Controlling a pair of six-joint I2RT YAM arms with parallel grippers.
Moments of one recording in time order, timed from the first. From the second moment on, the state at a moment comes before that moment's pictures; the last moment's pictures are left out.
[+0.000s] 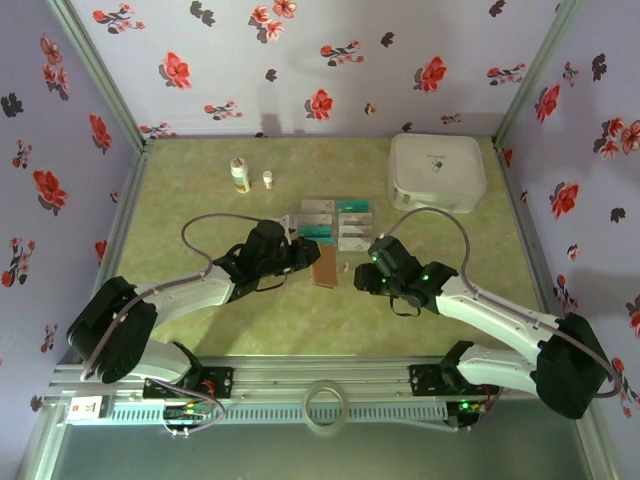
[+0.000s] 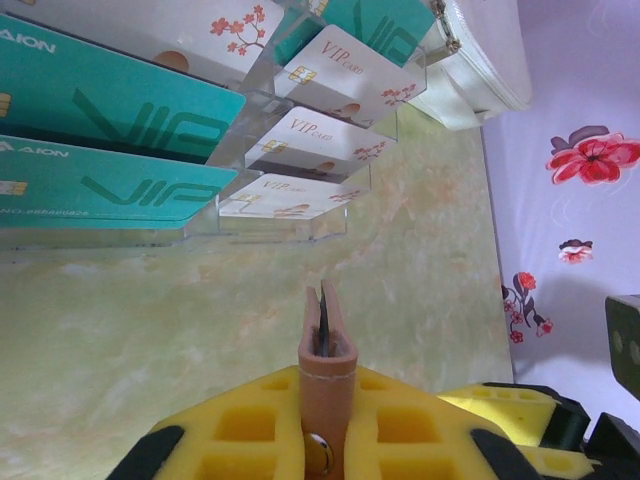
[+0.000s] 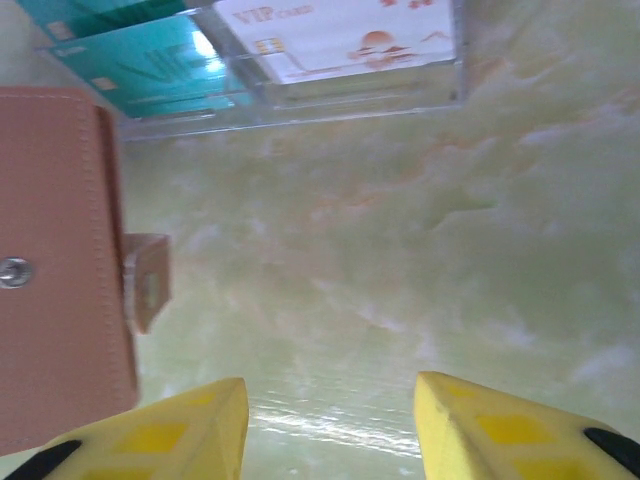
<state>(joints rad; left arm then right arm) -0.78 1.41 0.68 0.21 0.19 -0.98 0.78 1.13 0.67 -0.48 0.04 0.79</state>
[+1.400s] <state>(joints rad) -0.76 1.50 0.61 0.30 0.19 -0.96 0.71 1.29 0.78 -0.23 -0.24 0.85</state>
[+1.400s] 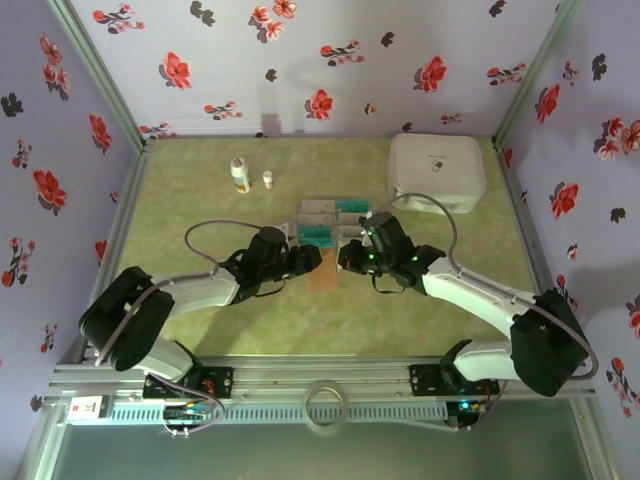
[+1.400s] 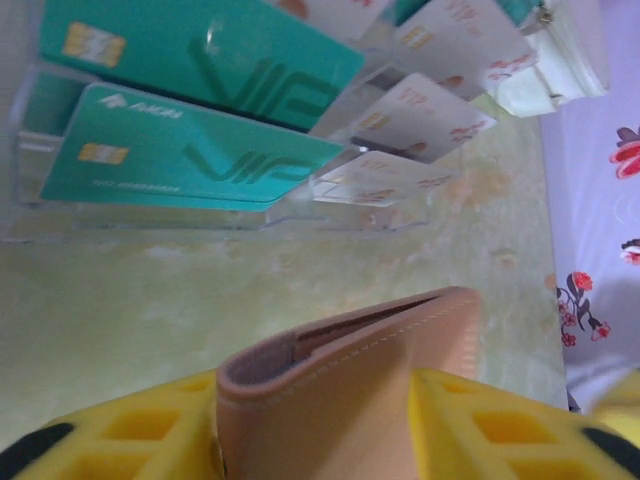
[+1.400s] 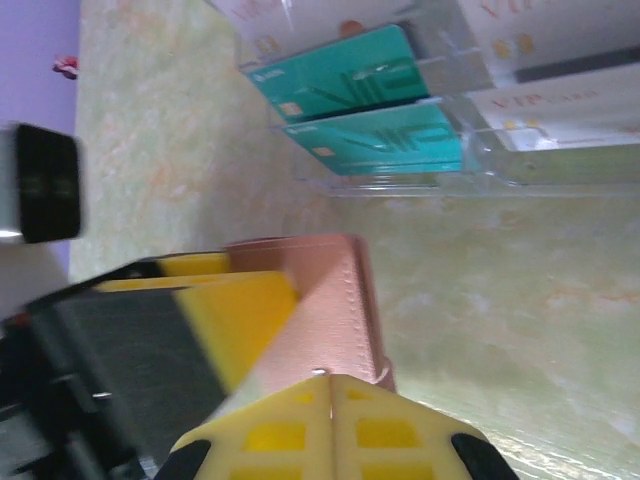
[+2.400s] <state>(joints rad) -0.69 1.46 0.37 0.49 0.18 -0.98 0.78 1.40 0.85 -0.16 -0.32 0.87</state>
